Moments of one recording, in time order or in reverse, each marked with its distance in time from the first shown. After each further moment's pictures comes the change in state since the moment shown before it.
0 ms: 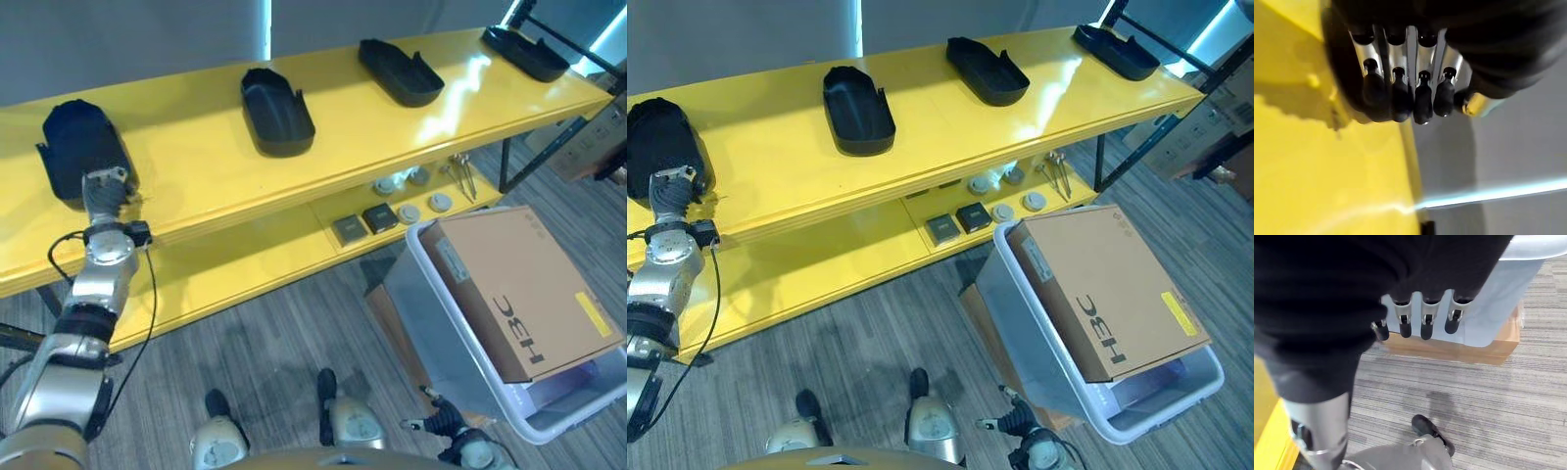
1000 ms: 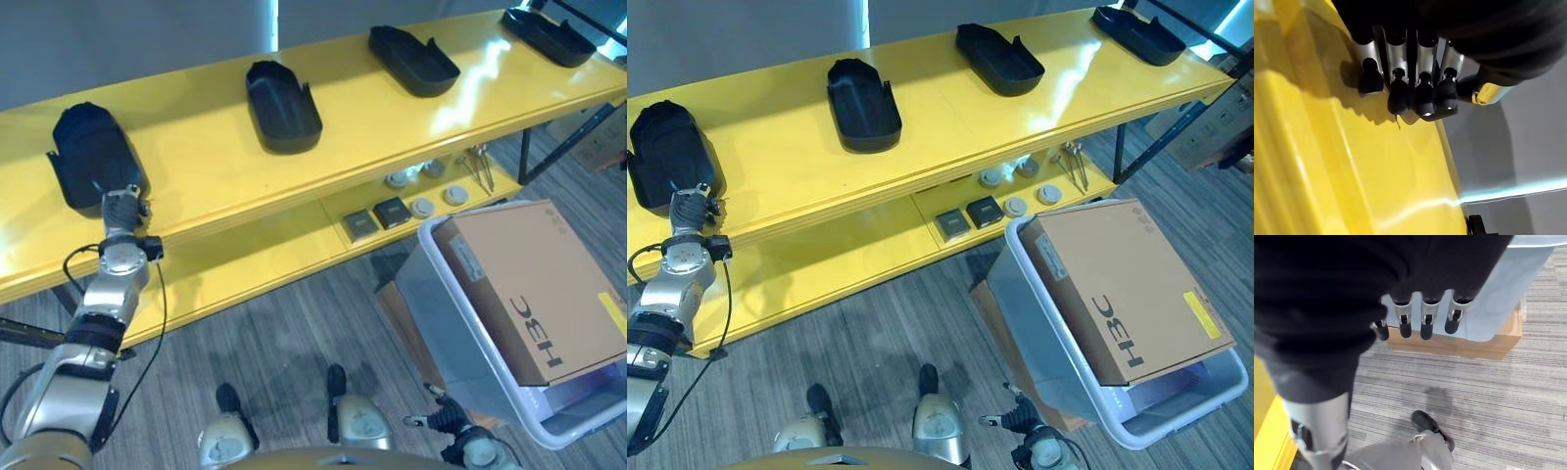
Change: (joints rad) left arm -0.046 -0.036 -0.039 0.131 0.019 0.139 0.026; right arm -0.009 -0.009 -0.025 -0.002 0.009 0.007 0.000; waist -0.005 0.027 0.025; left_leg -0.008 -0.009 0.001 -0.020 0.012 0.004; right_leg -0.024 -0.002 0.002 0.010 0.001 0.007
